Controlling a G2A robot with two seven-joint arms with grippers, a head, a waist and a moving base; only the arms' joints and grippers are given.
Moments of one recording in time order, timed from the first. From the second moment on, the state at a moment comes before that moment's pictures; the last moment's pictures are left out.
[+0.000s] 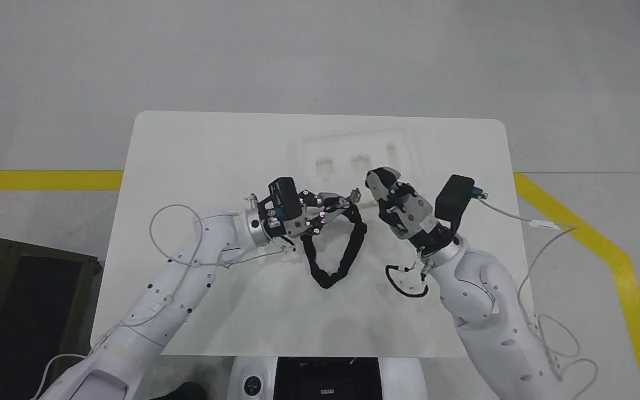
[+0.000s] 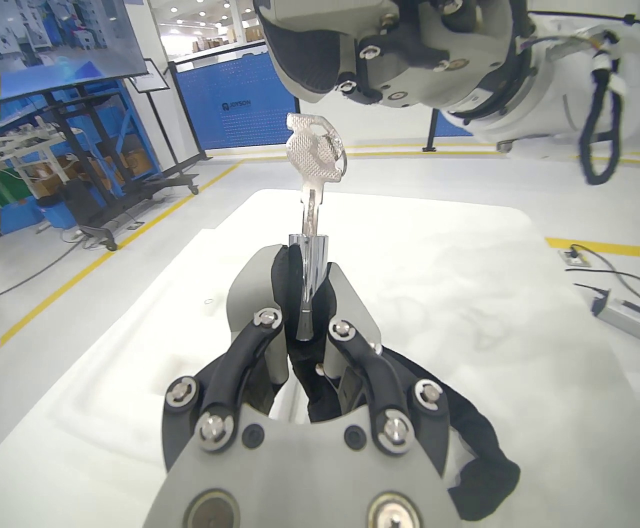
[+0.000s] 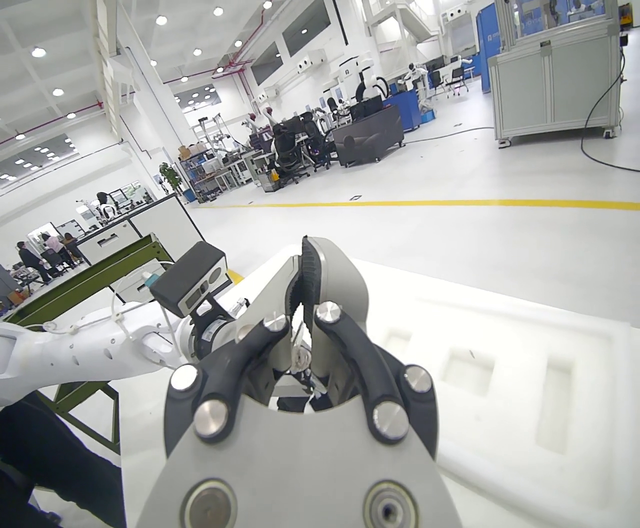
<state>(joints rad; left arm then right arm) 0.98 -1.12 -0.95 -1.39 1.40 -0.78 0.44 -1.36 -1.21 1.26 -1.86 -0.86 -0.50 -0.05</state>
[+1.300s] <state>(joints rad) 0.92 -1.16 -0.91 -1.29 1.07 -1.00 0.21 -1.25 -1.20 1.25 -1.73 -0.86 -0.73 -0.03</state>
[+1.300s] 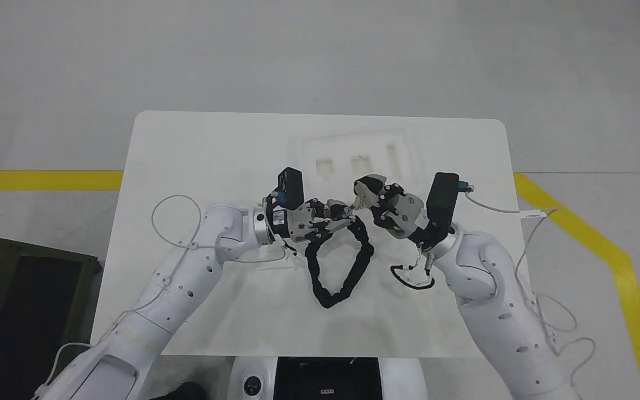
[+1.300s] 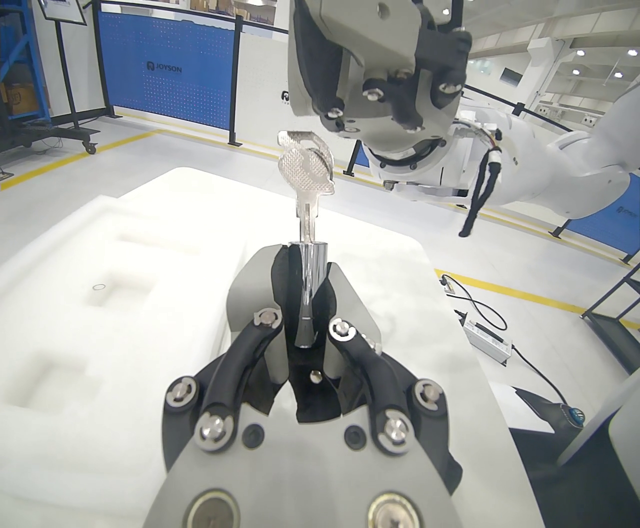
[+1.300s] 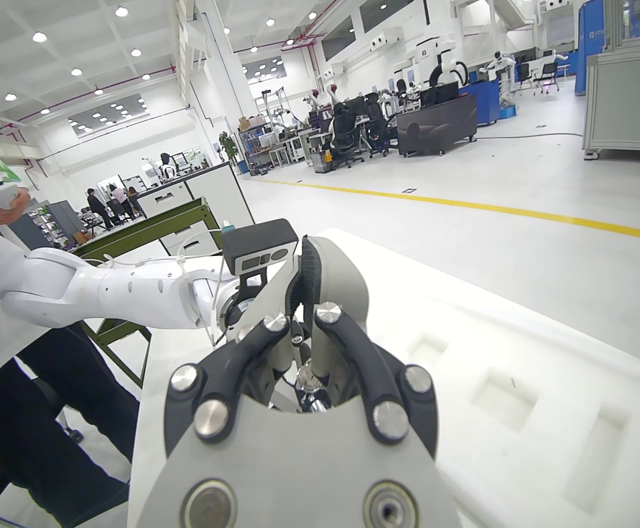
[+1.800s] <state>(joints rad) 0.93 -1.16 -0.93 -1.31 1.09 -0.99 0.23 -1.26 -1.20 1.23 -1.72 -0.86 -0.72 -0.01</state>
